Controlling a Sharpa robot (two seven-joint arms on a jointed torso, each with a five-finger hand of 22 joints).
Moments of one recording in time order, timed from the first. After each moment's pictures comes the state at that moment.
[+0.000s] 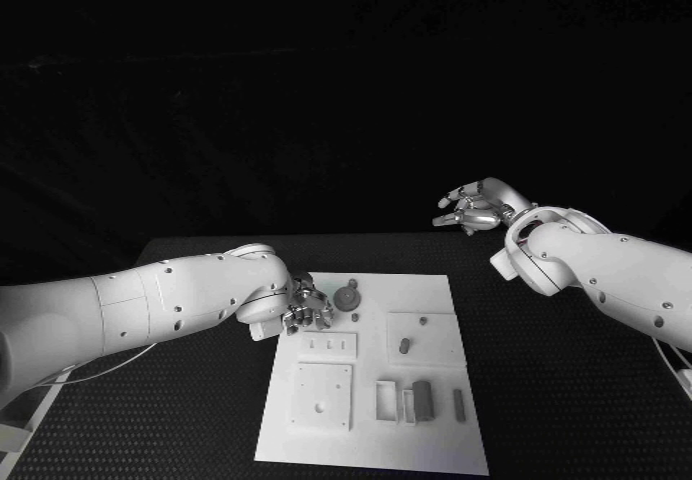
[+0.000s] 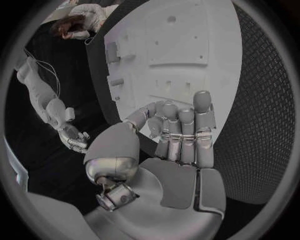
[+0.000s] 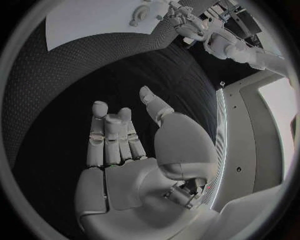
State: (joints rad) left arm 1.34 -0.65 -0.24 1.31 -0.80 0.06 -0.57; left_hand 0.85 0.07 0.58 -0.24 0.43 0.97 0.07 0.51 0.65 1.21 -0.04 0.89 0.93 1.09 -0.08 1.11 1.04 0.02 1.28 -0.19 0.52 1.31; right arm 1.30 -0.64 -0.01 1.14 -0.93 -0.38 0.00; right_hand 1.12 -0.10 0.39 -0.29 0.05 0.83 0.16 0.19 0.64 0.90 0.05 1.11 0.85 1.10 -0.05 1.37 0.87 0.25 1.04 0.02 0.79 1.31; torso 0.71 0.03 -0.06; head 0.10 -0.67
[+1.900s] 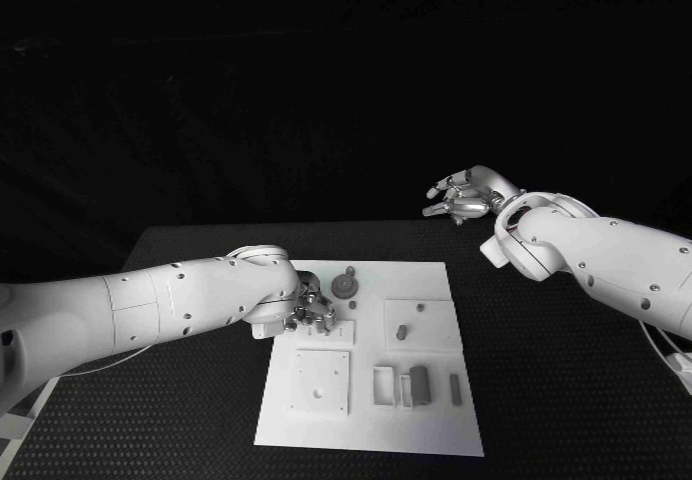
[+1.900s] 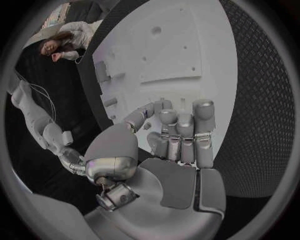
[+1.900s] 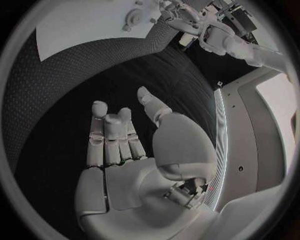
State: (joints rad) left arm 1.30 -0.62 -0.24 1.31 -0.94 0.12 -0.59; left_hand 0.82 0.05 0.58 -0.24 0.47 0.99 0.06 0.52 0.67 1.23 -0.06 1.03 0.95 1.10 -0.11 1.36 0.97 0.02 1.30 -0.21 0.76 1.31; right arm 1.30 -0.61 -0.01 1.14 -0.92 -0.34 -0.01; right_hand 1.15 -0.08 0.39 -0.29 0.05 0.84 0.16 0.19 0.64 0.90 0.06 1.12 0.85 1.09 -0.06 1.37 0.87 0.24 1.04 0.03 0.79 1.31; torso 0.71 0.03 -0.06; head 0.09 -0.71
